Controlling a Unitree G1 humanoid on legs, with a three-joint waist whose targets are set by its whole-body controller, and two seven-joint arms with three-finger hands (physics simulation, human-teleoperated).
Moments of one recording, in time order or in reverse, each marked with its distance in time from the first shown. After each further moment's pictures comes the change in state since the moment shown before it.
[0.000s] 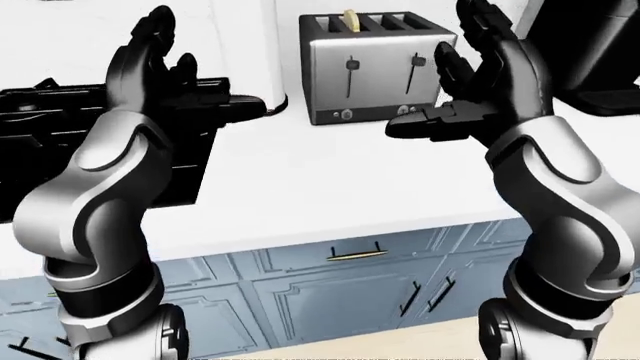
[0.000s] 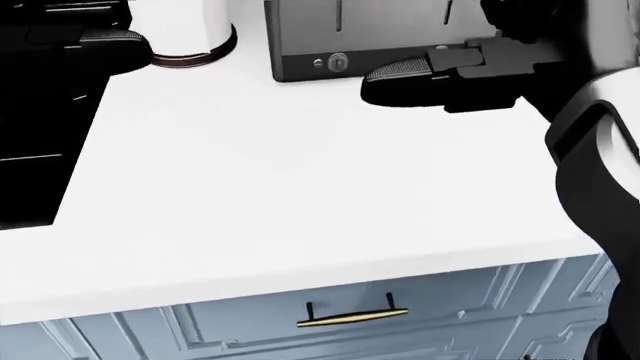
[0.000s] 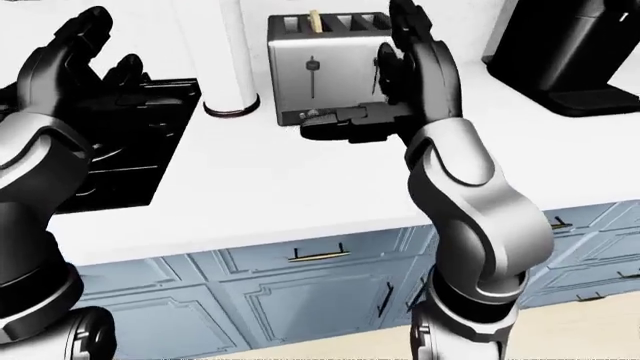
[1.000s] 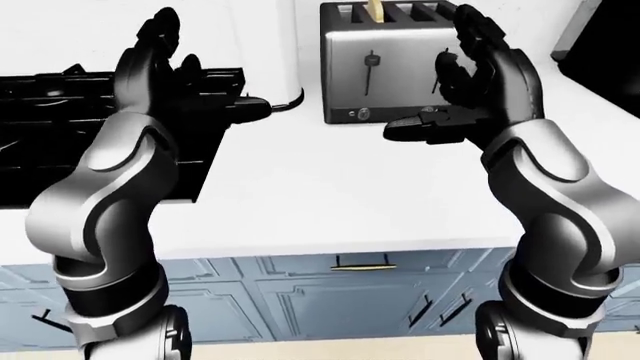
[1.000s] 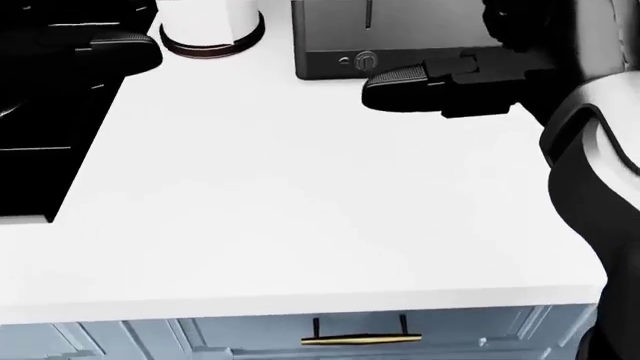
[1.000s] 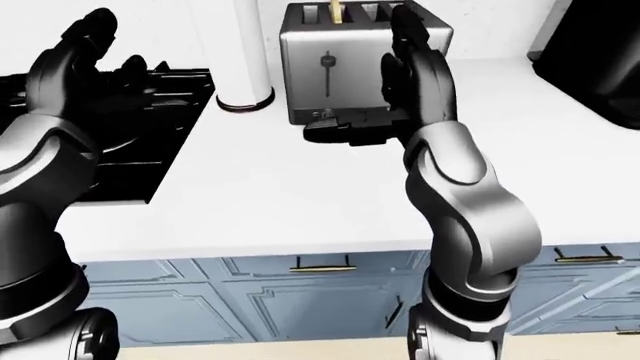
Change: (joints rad) left arm 0.005 -0.014 -0.016 0.005 0.010 -0.020 0.009; right arm 0.009 0.017 0.011 0.024 -0.081 0.016 0.028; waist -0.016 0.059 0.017
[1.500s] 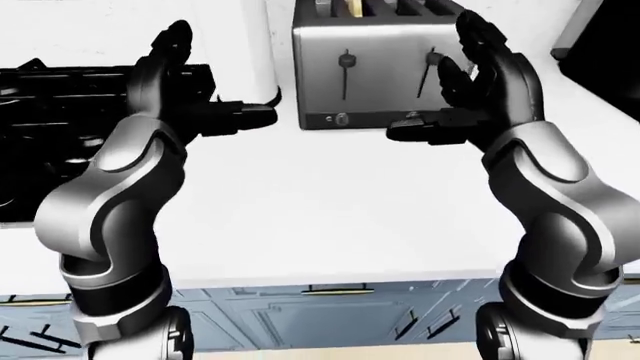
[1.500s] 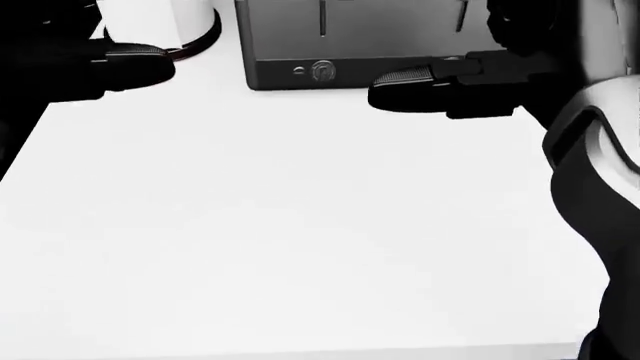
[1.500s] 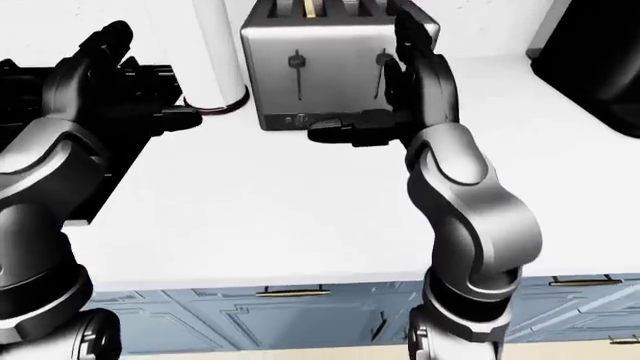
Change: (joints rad) left arm 0.004 -0.010 -0.012 0.009 -0.010 0.030 -0.002; right arm 0.010 0.000 -0.012 0.009 0.007 0.001 -0.011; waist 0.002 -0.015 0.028
